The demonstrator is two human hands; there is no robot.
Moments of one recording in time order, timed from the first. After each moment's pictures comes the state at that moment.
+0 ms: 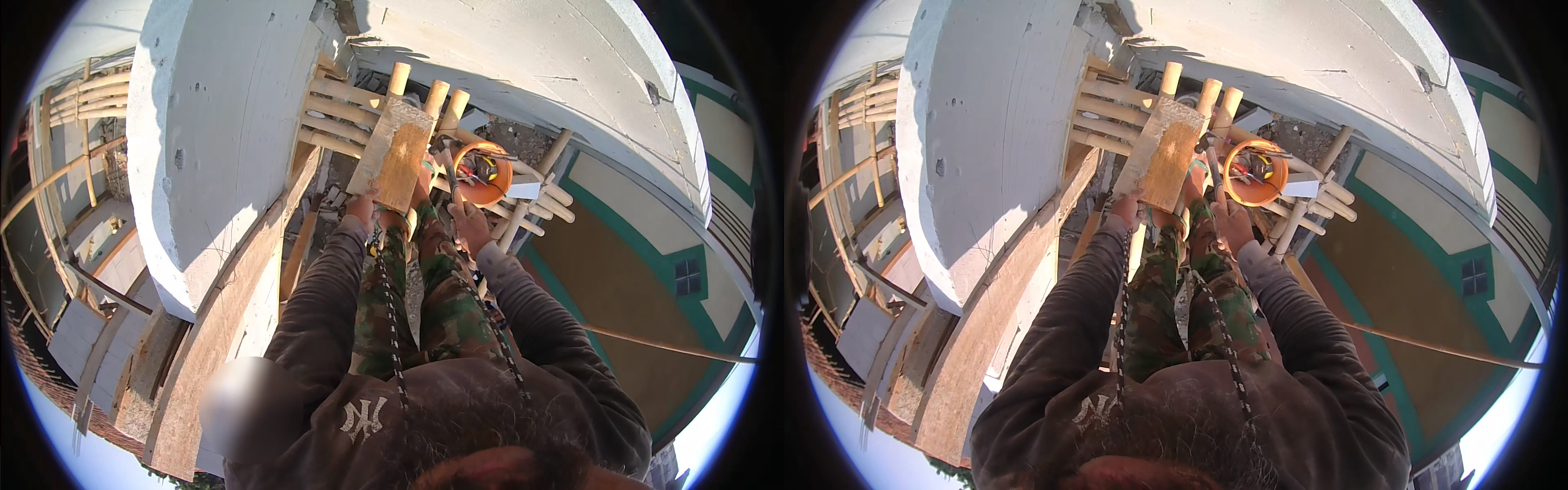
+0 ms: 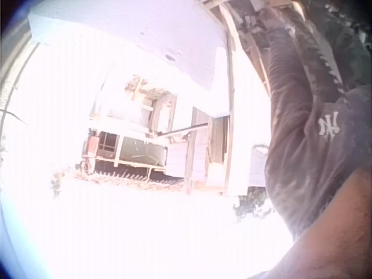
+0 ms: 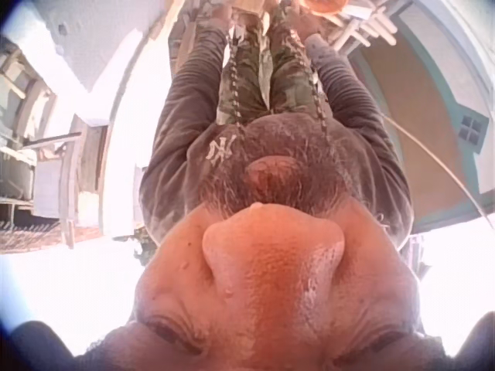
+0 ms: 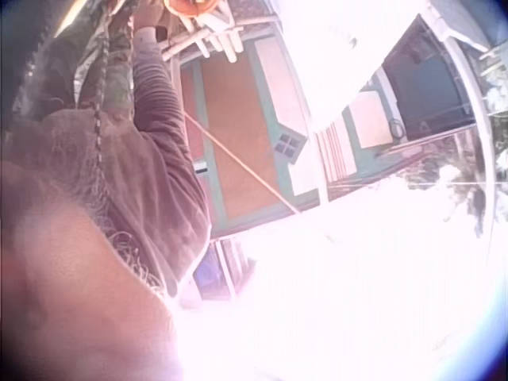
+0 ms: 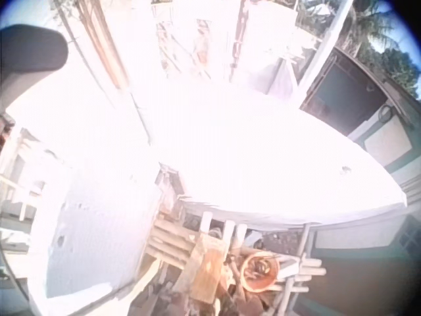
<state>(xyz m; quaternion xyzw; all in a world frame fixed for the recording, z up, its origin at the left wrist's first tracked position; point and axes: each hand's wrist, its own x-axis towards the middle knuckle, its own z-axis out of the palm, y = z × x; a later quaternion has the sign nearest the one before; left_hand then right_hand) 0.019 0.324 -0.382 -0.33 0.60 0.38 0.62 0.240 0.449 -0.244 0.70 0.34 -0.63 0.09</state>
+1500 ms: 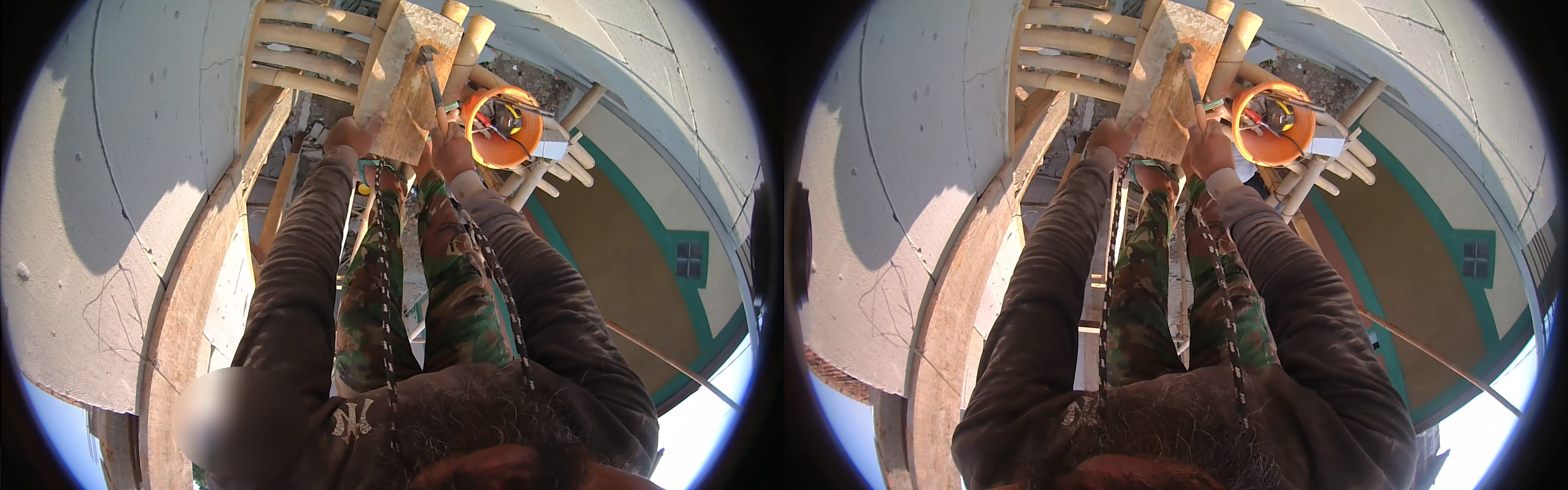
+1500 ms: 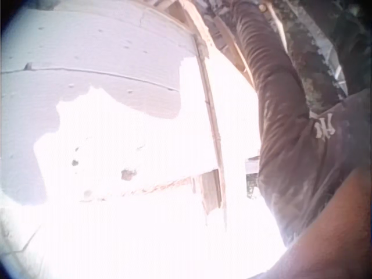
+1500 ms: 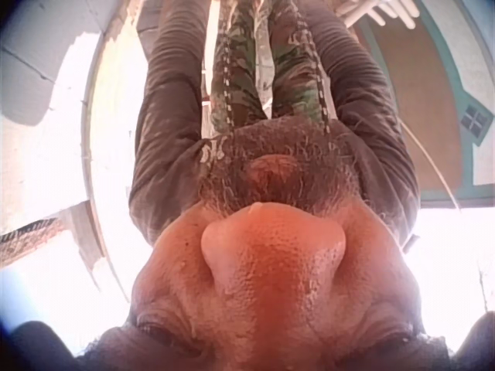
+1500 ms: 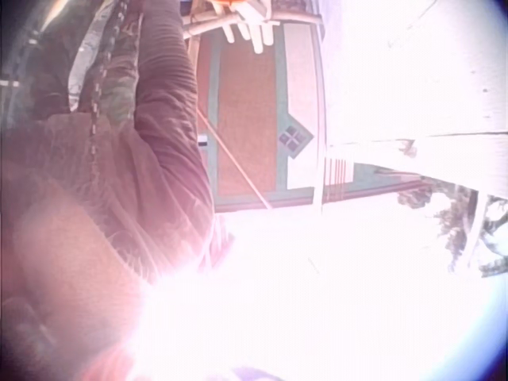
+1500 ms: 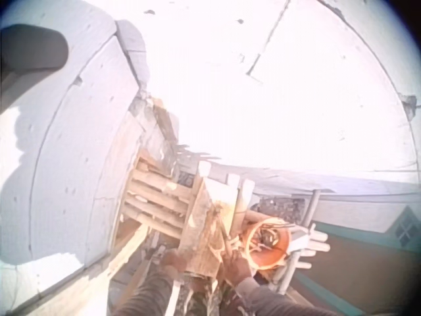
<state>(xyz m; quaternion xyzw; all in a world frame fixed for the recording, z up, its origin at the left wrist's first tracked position) 0.013 0.354 -0.525 0.21 0.80 0.02 0.56 0.259 0.422 -0.506 0.53 0.75 -0.38 0.13</state>
